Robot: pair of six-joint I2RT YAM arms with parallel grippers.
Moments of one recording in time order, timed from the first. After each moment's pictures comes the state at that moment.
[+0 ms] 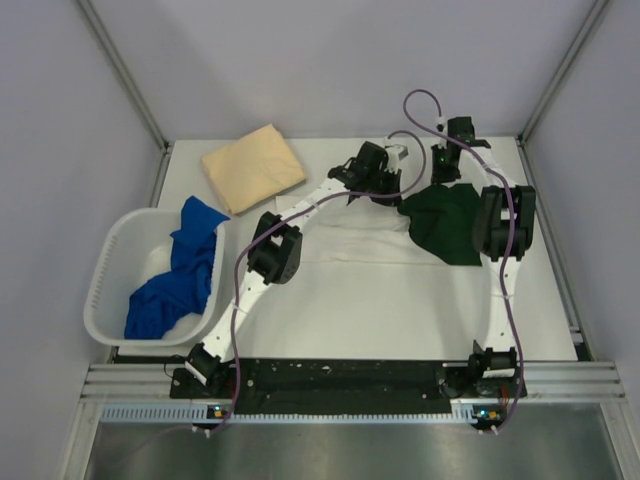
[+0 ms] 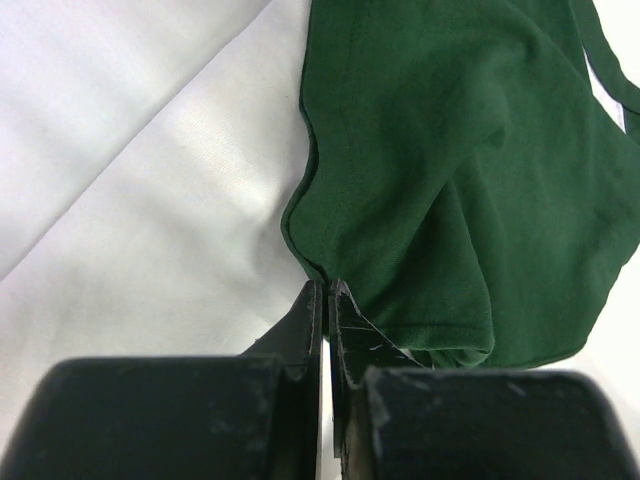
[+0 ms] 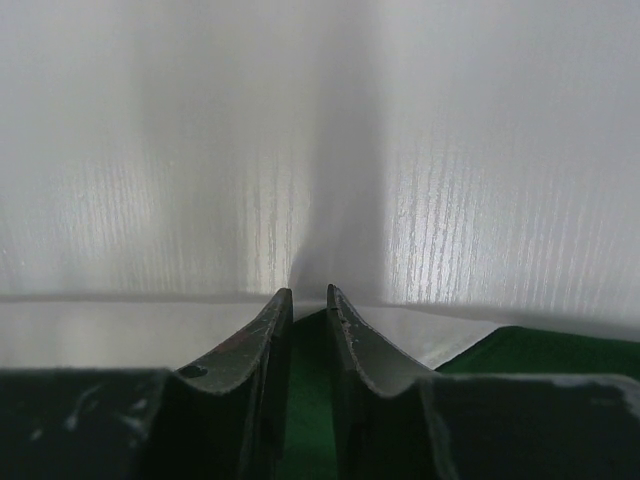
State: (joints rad) left arm -0.66 2.68 2.47 -0.45 0.42 -0.28; right arm 0.04 2.38 2.03 -0.60 -0.07 0.05
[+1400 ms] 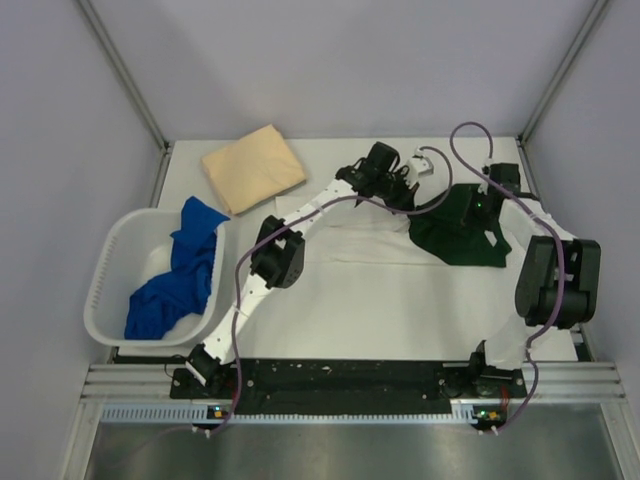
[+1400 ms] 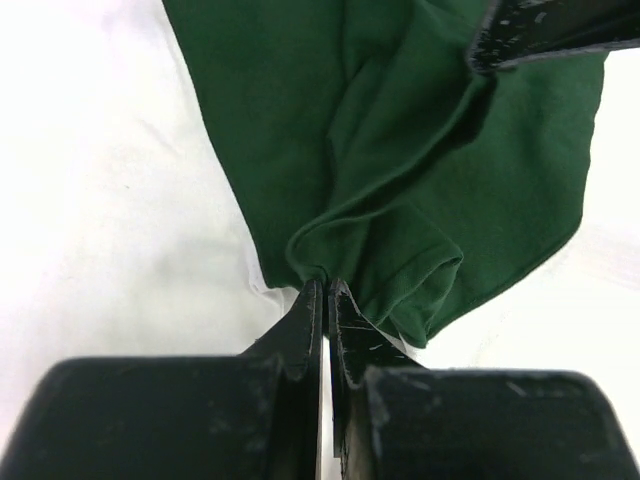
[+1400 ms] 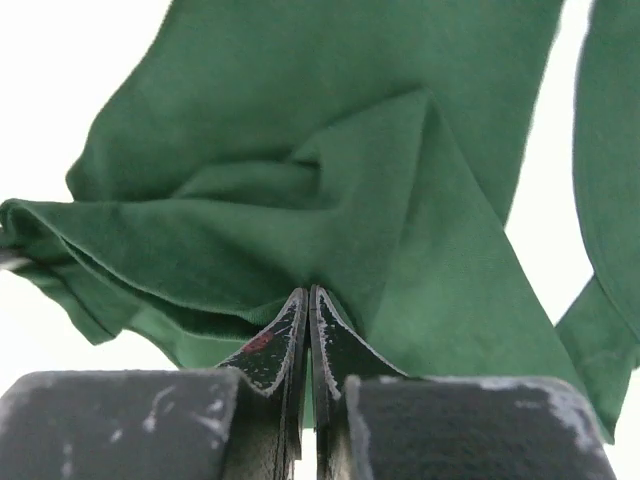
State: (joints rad) left arm -0.71 2.66 2.51 -0.52 0.60 0.22; right arm -0.09 1.71 1.17 -0.43 -0.13 0.22
